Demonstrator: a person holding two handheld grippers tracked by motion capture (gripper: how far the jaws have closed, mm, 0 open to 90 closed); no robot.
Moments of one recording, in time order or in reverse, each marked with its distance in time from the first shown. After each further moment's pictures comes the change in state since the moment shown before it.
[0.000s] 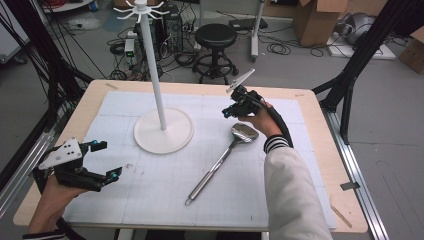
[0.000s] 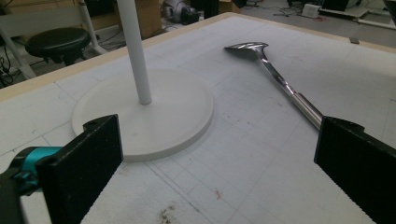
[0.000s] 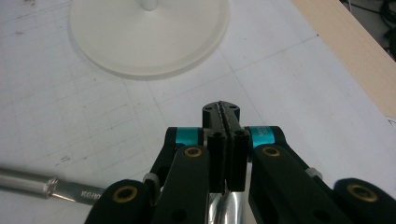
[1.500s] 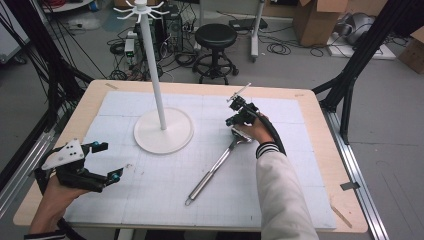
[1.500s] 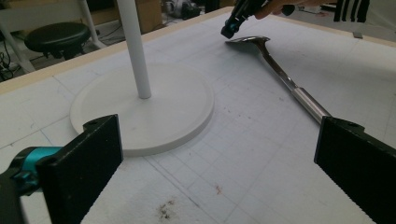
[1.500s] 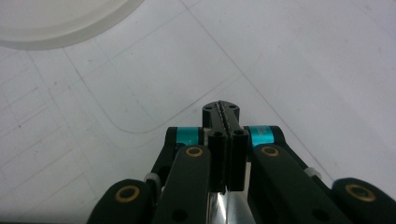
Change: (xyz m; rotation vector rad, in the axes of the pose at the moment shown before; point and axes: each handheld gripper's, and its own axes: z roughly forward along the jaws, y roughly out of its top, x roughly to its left) left arm -0.001 -0.003 0.002 0.017 0.003 -0.004; right arm -0.027 -0.039 0.063 0.099 -0.052 0.176
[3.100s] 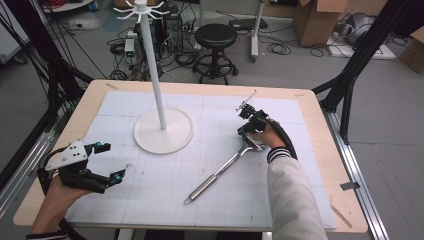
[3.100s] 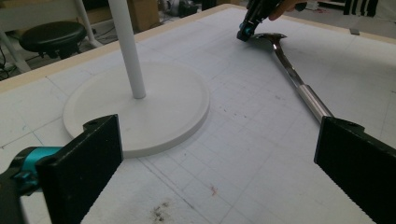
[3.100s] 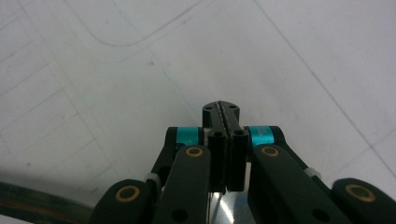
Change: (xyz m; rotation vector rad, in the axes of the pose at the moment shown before) left arm -0.004 0.001 0.003 0.008 -0.008 0.011; right arm -0.006 -0.035 -0.011 0.130 -0.006 -0.019
